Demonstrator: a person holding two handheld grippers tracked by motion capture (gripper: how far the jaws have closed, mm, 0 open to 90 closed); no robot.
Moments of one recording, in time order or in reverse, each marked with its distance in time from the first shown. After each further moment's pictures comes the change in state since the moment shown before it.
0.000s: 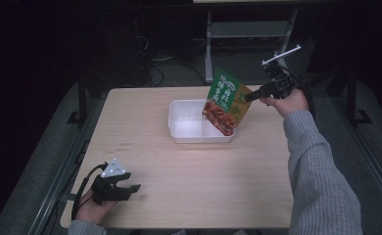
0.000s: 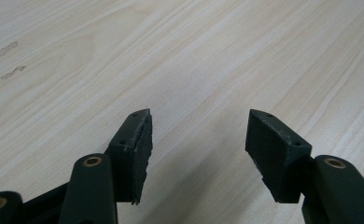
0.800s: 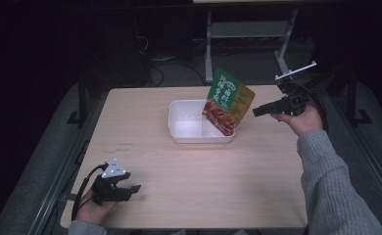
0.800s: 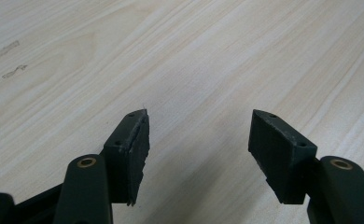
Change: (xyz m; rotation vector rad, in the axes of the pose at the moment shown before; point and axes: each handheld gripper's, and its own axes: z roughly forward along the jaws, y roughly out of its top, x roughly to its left) left arm -0.001 0.000 0.001 0.007 0.008 0.004; right arm -0.002 -0.050 -0.015 -0.038 0.062 -0.024
